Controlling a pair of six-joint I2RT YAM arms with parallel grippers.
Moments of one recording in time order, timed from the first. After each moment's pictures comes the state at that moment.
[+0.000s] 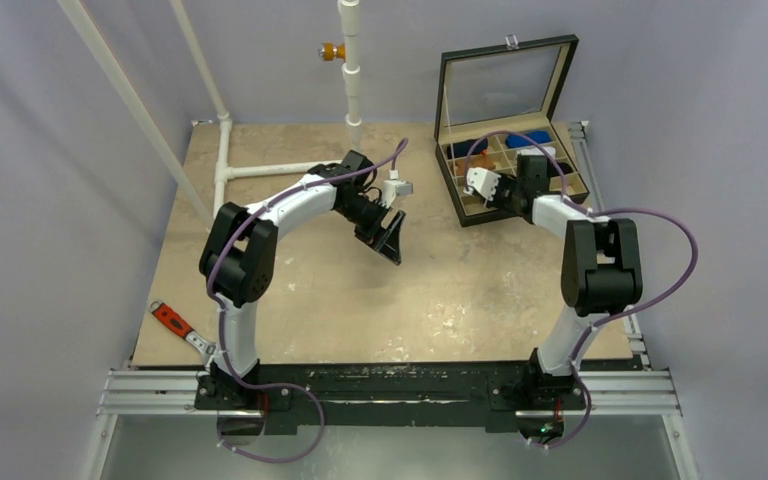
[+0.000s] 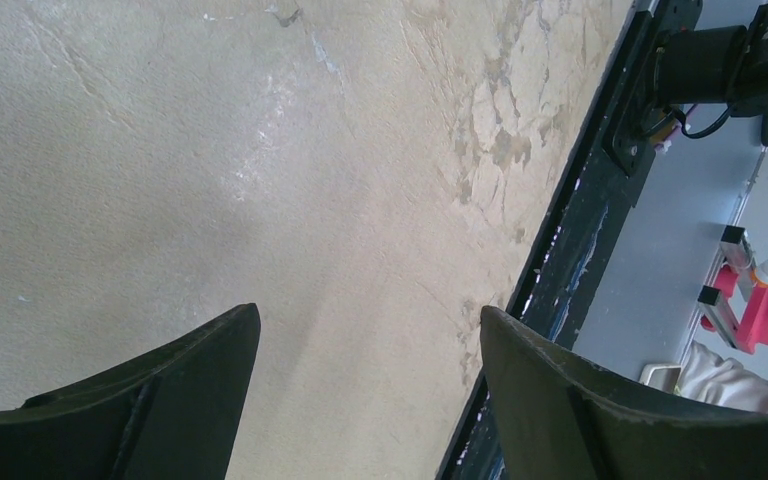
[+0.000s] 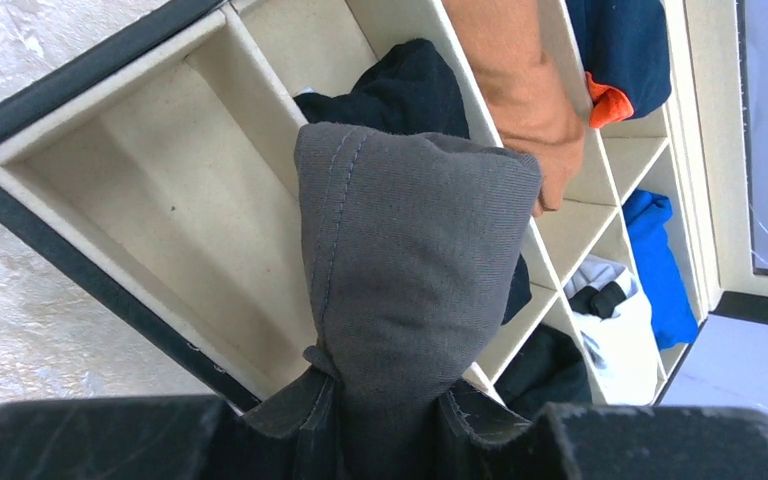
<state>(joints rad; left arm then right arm) -0.52 2.01 1.54 -0.77 0.79 0.15 0.03 1.81 1.11 -0.11 -0.20 -1.20</state>
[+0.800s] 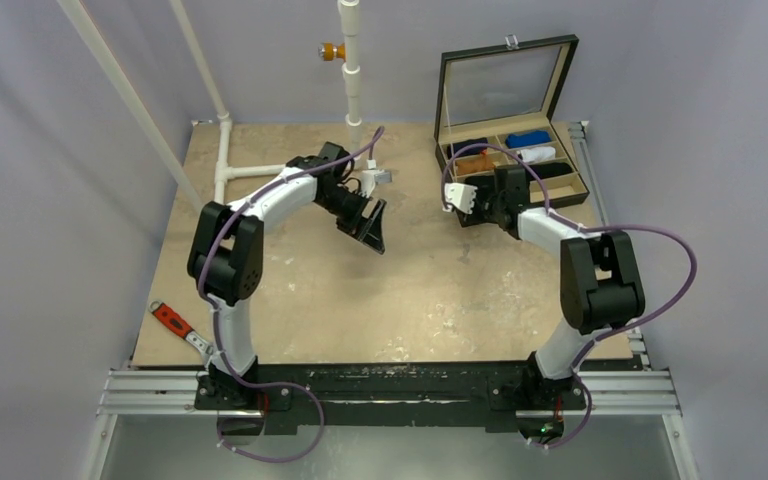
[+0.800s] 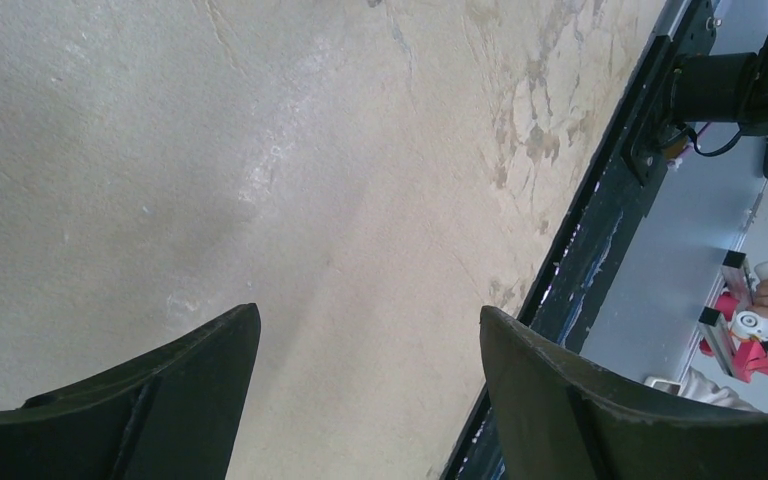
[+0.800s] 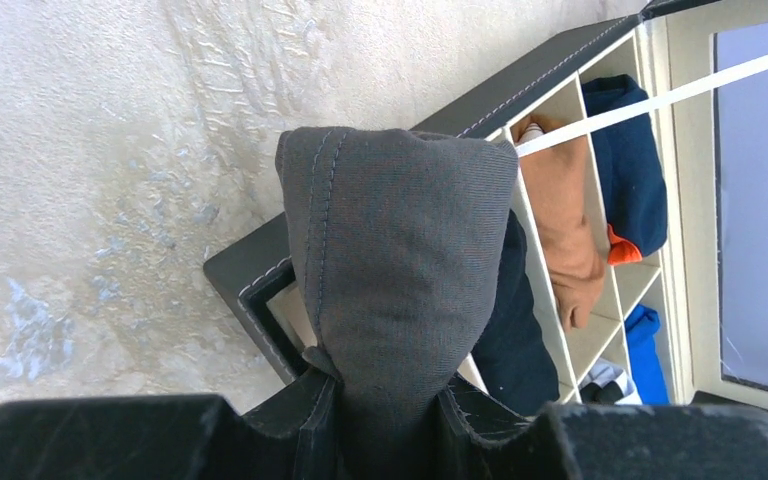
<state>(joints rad) -0.42 1.99 1.54 -0.82 0.79 0.18 0.17 1.69 0.97 -0.06 -0.23 -1.21</state>
